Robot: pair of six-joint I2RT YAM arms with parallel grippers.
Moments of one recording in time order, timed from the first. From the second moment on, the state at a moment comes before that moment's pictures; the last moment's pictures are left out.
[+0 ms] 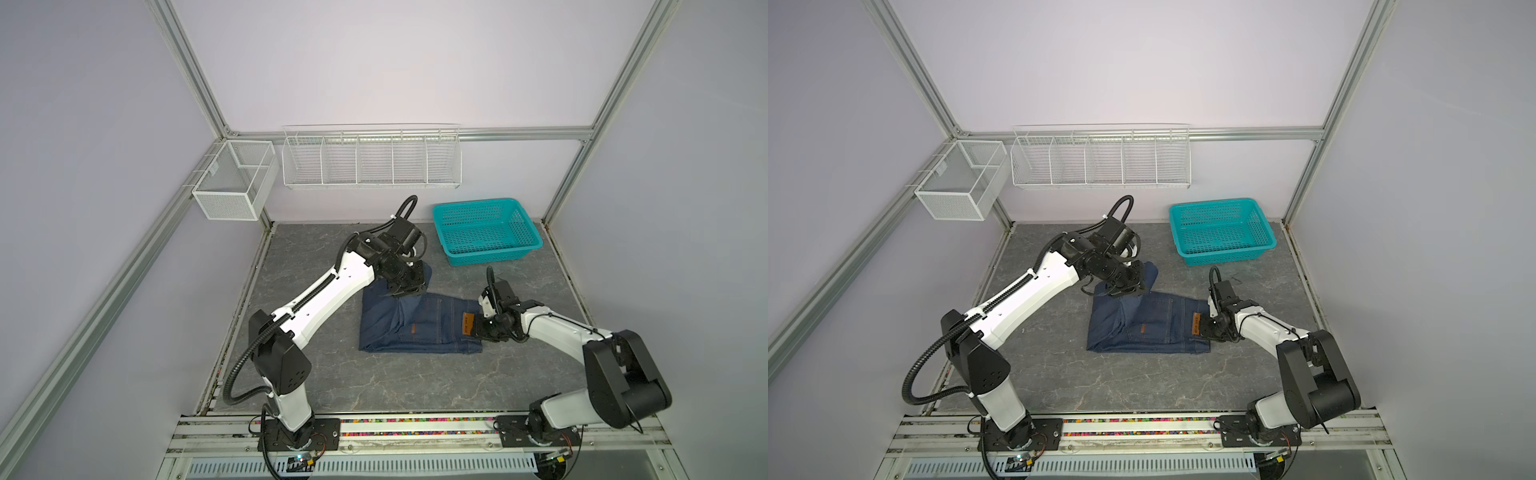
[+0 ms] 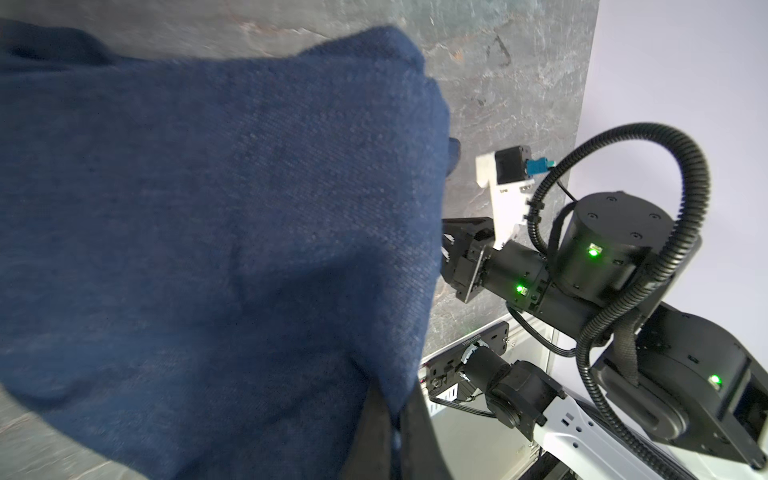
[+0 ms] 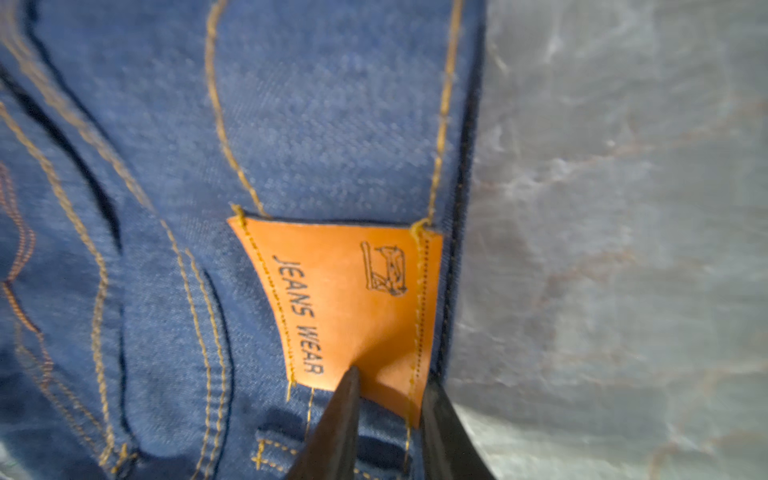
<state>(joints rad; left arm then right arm) -0.80 1.77 1.80 -1.09 0.33 -0.80 0.33 1.46 0.70 -0.49 -0.21 0.44</state>
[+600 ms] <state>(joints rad) -0.92 2.01 1.80 -0.91 0.37 -0.84 0.33 1.46 0.66 -0.36 -0.29 0.48</state>
